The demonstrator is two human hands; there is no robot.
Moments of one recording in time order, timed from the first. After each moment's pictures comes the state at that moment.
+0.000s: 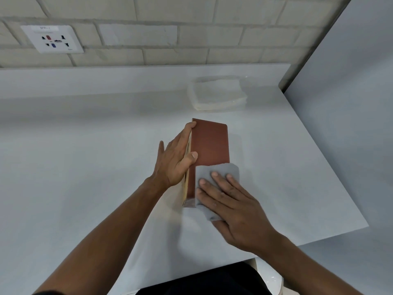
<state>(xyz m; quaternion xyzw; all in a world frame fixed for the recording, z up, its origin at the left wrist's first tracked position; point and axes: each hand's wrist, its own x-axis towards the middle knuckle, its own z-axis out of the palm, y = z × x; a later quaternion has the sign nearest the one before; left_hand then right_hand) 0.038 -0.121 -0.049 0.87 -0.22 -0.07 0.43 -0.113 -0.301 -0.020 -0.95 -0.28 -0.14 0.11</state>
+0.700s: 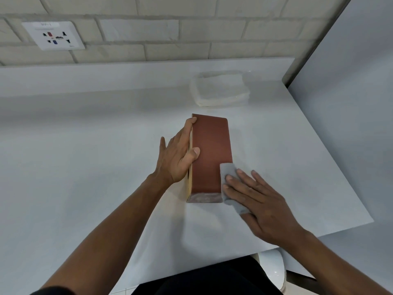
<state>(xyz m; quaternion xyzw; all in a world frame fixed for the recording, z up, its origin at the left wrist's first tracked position) 0.038 -0.120 -0.052 0.88 -0.22 -0.06 0.42 -0.123 -0.345 -0.018 -0.95 -0.25 -0.13 0.13</state>
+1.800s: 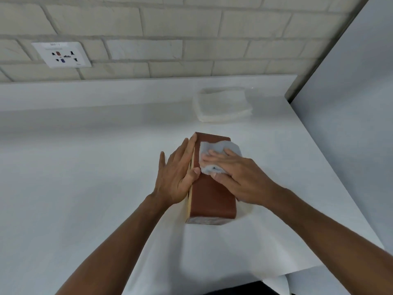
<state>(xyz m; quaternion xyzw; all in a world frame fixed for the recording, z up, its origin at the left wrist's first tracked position) 0.038 -0.117 -0.056 0.89 -0.24 -0.02 0.38 -0.007 -0.319 0.027 -0.94 -0.19 0.07 0.27</state>
